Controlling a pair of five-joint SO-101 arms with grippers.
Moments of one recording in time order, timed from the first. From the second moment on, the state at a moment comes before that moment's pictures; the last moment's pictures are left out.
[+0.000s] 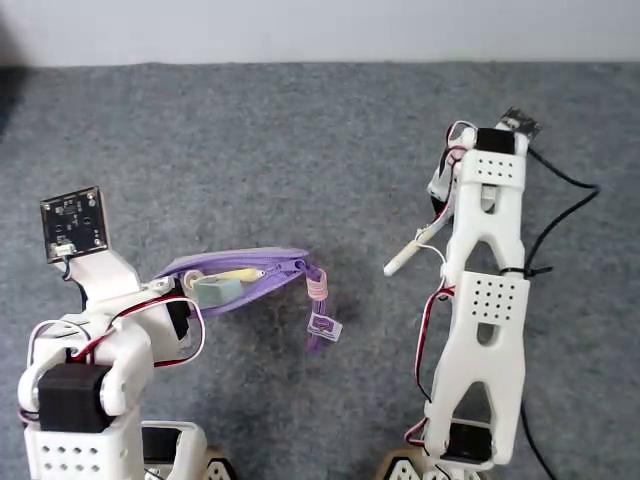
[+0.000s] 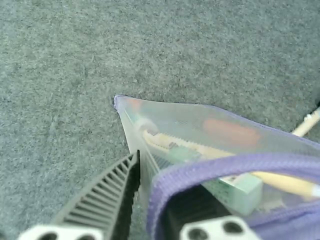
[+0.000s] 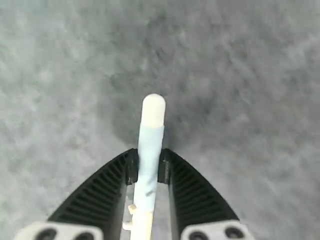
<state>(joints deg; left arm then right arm) -2.6 -63.8 35.8 91.1 21.1 6.2 64.6 -69.5 97.4 -31.7</state>
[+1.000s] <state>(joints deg) 3.7 -37.3 16.8 94.2 25.9 -19.4 -14.7 -32.4 96.5 -29.0</state>
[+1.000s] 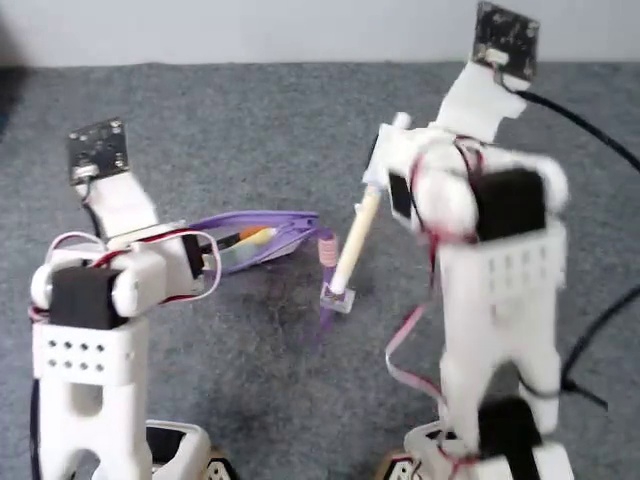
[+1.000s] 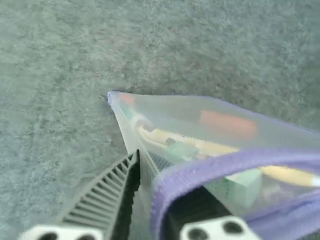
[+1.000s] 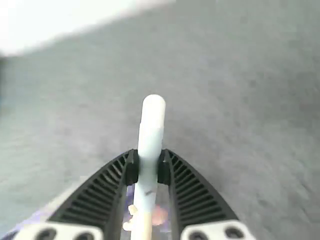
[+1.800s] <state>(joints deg) 5.9 -35.8 16.7 92.2 26.8 -36.1 -24.3 -7.5 51.3 -23.3</state>
